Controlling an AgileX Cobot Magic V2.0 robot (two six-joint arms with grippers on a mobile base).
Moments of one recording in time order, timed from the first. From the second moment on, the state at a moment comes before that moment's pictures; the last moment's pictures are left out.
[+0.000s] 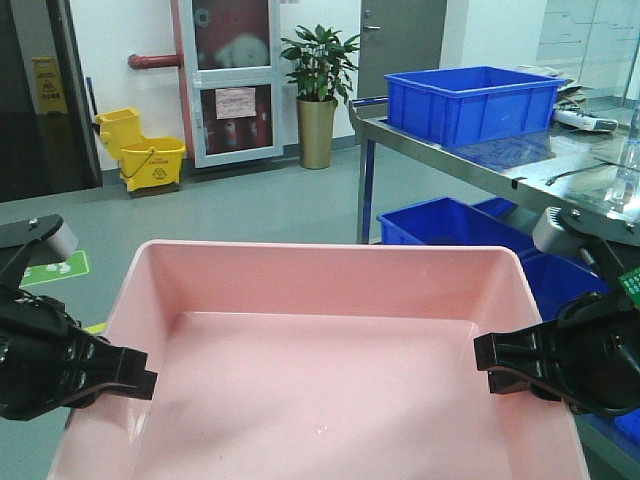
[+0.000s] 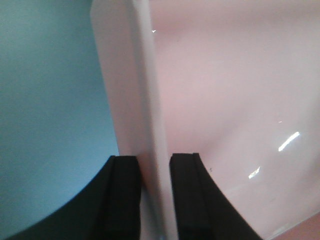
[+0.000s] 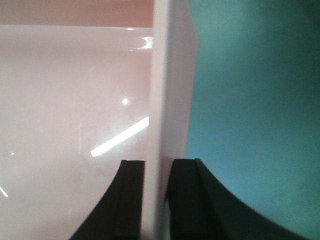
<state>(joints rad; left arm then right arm) -0.31 1.24 -1.18 -0.42 0.92 0.10 0.26 1.23 -1.19 0.17 0.92 0.16</state>
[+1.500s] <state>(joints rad) -0.31 1.24 -1.18 -0.42 0.93 0.10 0.26 1.23 -1.19 0.18 0.92 0.16</state>
